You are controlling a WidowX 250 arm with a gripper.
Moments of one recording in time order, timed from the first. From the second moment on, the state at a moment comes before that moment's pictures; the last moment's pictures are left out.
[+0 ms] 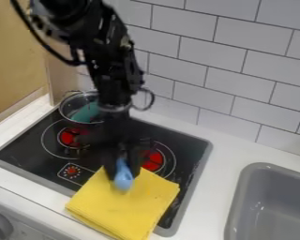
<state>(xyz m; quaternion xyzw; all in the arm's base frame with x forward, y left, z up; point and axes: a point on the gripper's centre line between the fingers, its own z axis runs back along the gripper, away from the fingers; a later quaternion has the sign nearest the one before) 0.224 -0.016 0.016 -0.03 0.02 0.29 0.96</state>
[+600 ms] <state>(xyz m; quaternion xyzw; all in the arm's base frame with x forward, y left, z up) 0.237 -0.019 0.020 -0.05 0.05 0.27 0.96</state>
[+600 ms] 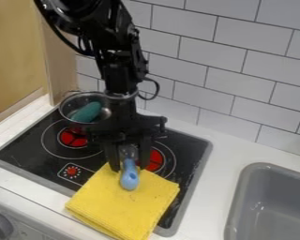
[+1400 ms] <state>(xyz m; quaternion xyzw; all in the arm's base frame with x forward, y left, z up) 0.238 -0.014 0.074 -0.02 0.03 0.30 0.95</state>
